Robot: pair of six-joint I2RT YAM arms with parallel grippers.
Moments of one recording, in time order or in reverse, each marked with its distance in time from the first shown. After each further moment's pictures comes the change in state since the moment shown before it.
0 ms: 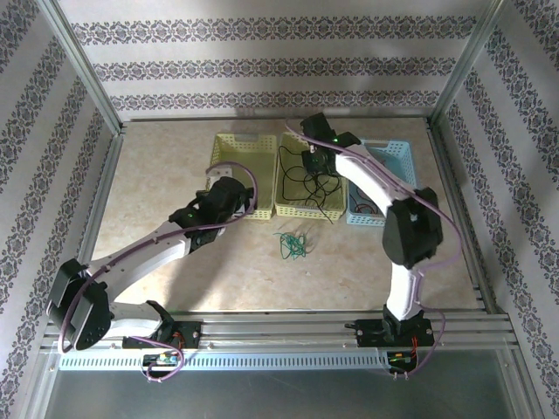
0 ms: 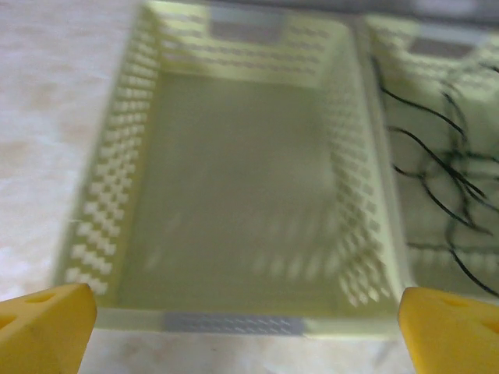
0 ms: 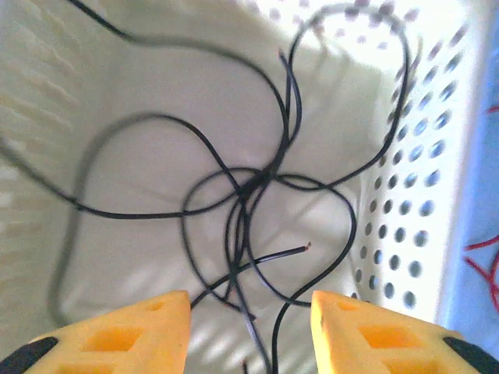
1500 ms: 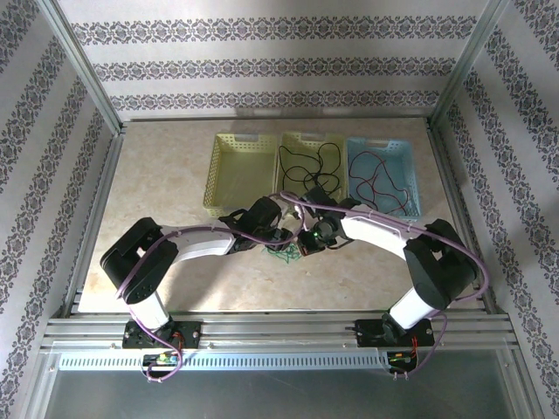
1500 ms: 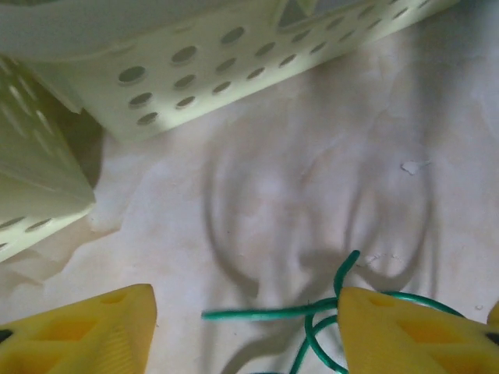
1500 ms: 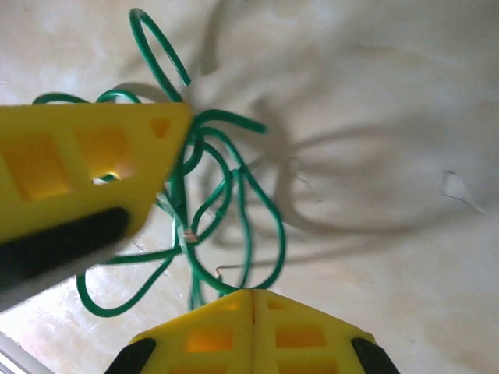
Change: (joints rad) left arm -0.111 0.394 -0.006 0.199 0.424 0.225; right arm 0.166 -0.283 -0.716 0.140 -0.491 0.034
